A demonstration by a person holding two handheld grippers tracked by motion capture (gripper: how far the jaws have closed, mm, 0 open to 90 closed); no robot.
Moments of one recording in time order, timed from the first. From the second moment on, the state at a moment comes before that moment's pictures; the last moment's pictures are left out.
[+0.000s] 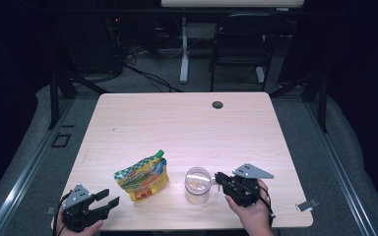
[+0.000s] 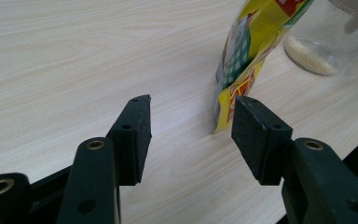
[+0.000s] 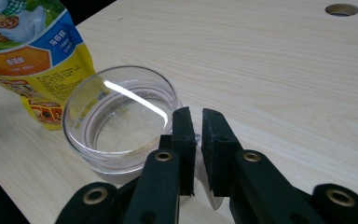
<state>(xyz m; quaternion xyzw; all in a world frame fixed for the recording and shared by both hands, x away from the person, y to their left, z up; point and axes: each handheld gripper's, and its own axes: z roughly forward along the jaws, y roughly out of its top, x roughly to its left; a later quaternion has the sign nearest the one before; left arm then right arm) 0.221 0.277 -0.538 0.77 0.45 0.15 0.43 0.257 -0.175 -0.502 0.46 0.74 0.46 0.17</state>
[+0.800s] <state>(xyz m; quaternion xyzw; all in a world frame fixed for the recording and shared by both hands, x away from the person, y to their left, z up) 0.222 0.276 -0.539 0.77 0.44 0.15 0.43 0.262 -0.185 -0.508 0.49 0.70 0.50 0.10</state>
